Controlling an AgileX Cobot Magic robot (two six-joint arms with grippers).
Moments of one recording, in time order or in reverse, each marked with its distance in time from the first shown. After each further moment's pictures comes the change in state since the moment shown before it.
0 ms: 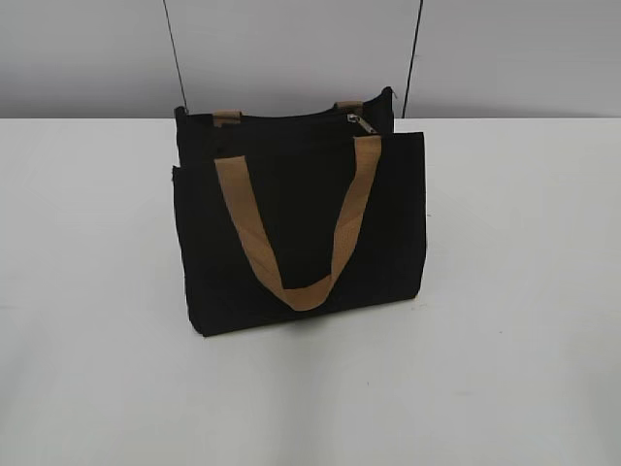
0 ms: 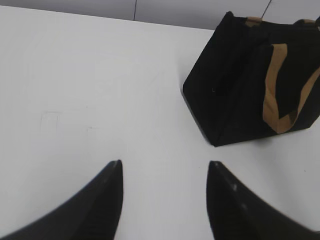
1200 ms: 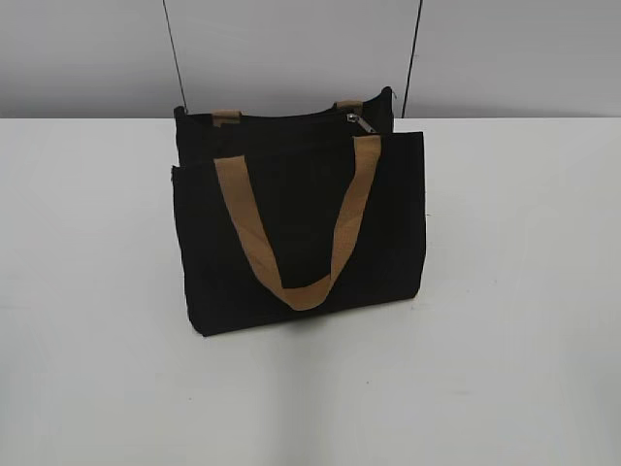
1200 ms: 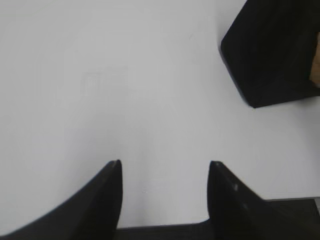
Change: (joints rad) left arm 0.000 0.099 -0.082 0.088 0.148 0.035; right arm -0.097 0.001 -0.292 0.011 0.118 0.009
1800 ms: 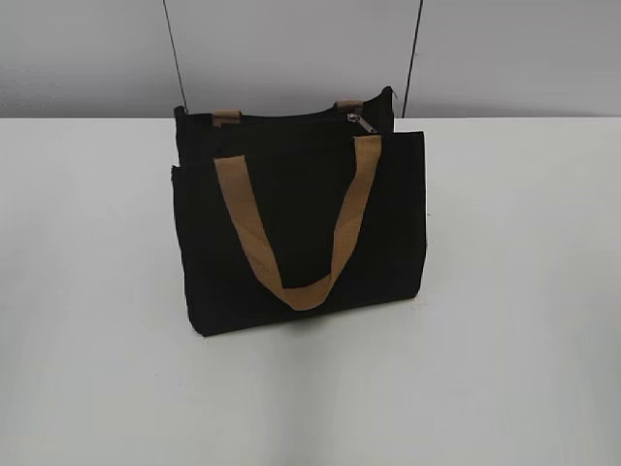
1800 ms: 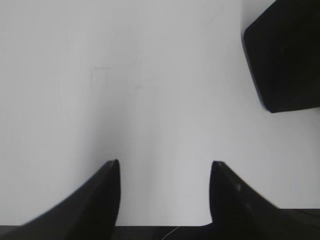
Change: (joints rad) left arm 0.001 0.587 -0.298 0.059 0.011 -0.067; right arm 0.000 0.400 -0.038 0.029 -0.002 0.012
